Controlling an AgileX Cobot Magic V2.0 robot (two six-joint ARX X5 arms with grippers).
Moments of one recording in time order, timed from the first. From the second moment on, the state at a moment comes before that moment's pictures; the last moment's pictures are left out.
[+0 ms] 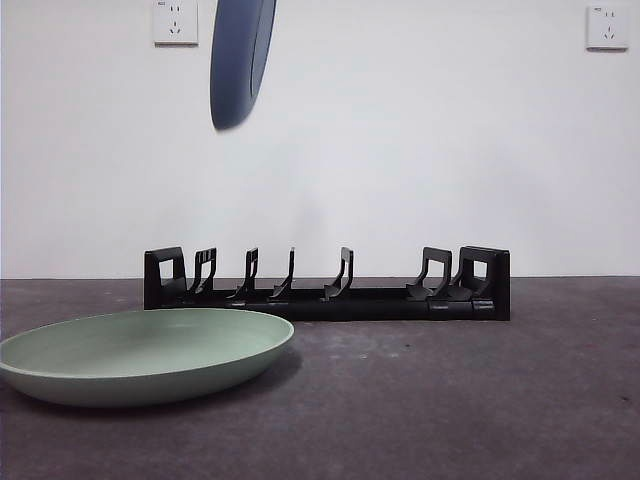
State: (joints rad) left arm -0.51 1.17 0.85 0.36 0.26 -0.10; right arm 0.35 1.34 1.96 -1.31 -0.29 0.03
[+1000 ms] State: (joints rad) left arm -0.38 1.65 0.94 0.52 0.28 -0.19; right arm 0.35 1.34 1.96 -1.35 -0.32 0.00
